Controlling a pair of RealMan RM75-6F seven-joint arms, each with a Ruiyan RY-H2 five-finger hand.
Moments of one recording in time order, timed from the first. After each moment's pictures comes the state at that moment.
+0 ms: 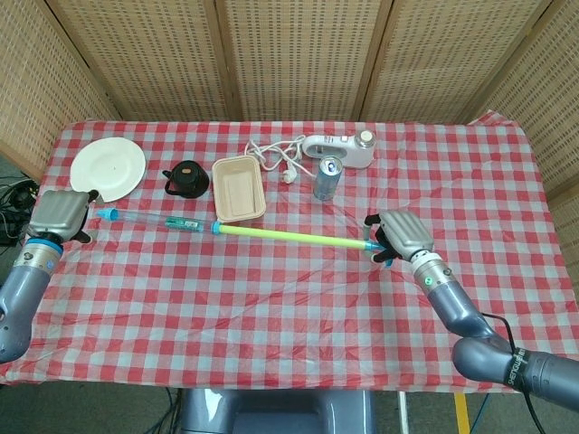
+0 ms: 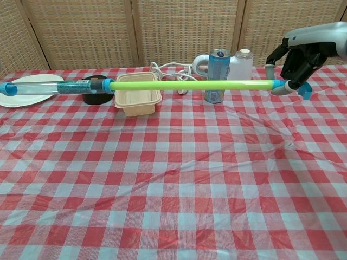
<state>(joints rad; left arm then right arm) -0.74 -1.04 -0.14 -1.55 0.71 0.80 0.48 0.80 -1.17 0.27 -1.73 -0.78 0.80 -0.20</state>
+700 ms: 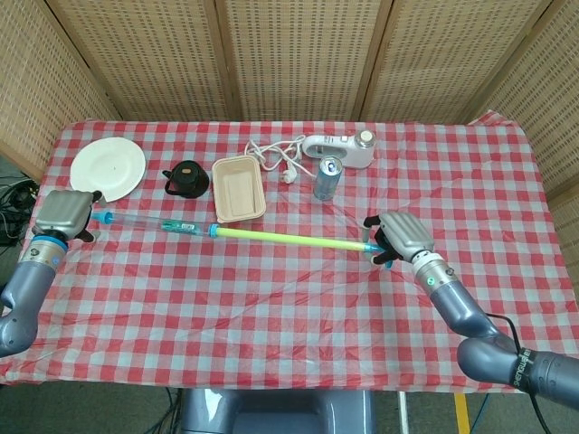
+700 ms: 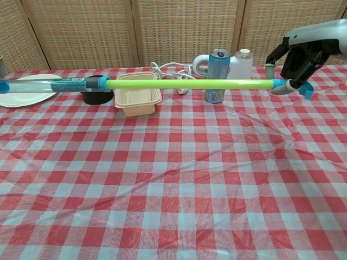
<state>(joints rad) -0.78 -1.08 -0.10 -1.49 0.68 0.77 0.47 0.81 -1.14 0.25 -1.75 -0.80 0.77 -0.13</state>
